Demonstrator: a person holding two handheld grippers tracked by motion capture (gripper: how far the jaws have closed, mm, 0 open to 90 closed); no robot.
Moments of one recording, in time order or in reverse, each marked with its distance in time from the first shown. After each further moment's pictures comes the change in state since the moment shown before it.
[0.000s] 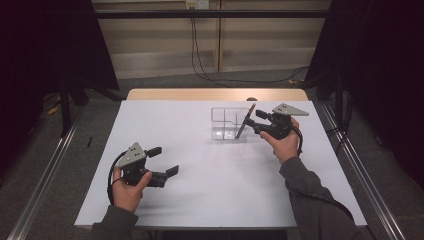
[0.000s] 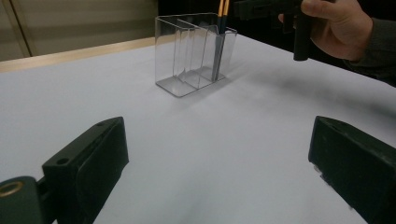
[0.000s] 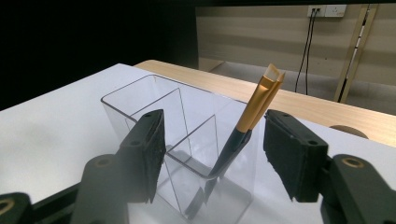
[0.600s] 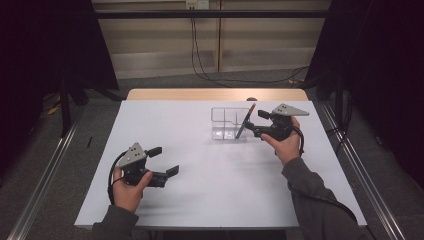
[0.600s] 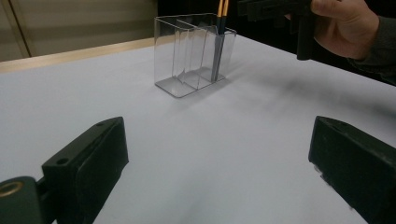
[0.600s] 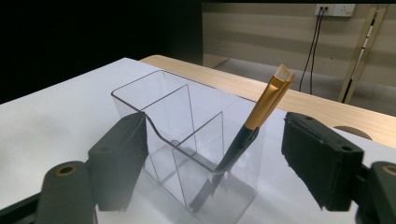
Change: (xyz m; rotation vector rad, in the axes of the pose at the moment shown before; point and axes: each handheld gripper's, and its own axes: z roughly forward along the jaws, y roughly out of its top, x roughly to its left) left arm 0.000 0.000 0.001 0.000 -0.002 -0.002; right arm 0.003 0.003 -0.004 0.016 0.020 -0.019
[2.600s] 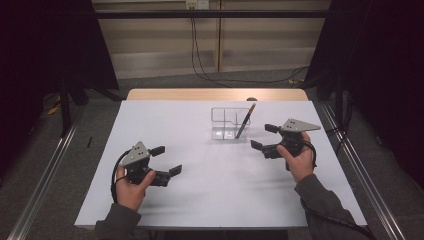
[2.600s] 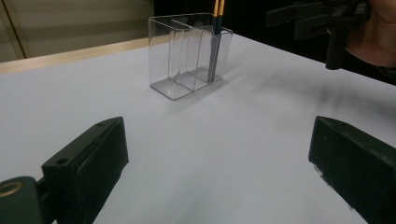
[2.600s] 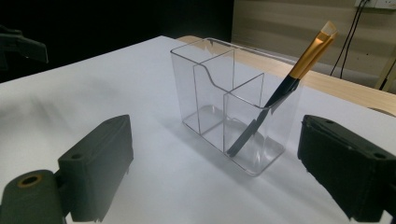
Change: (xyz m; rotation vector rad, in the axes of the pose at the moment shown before) left arm -0.003 0.003 0.007 0.002 -0.012 0.004; right arm 0.016 -0.020 -0.046 0.053 0.112 -0.064
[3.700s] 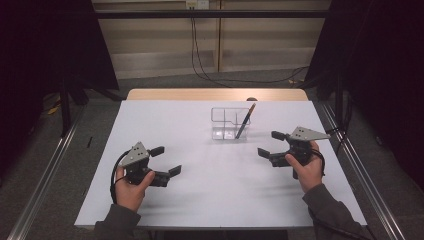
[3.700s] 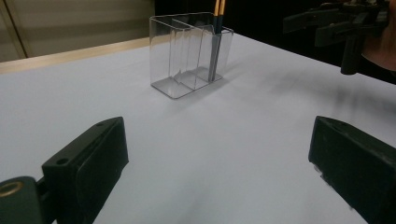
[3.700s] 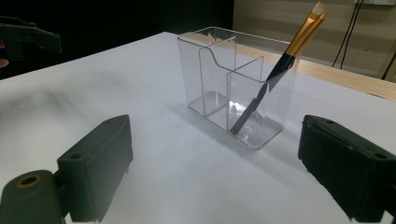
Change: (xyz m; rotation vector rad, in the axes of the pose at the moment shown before) left arm 0.001 0.000 -0.002 0.008 0.005 0.012; right arm 0.005 -0.015 -0.025 -0.006 0.003 0.010
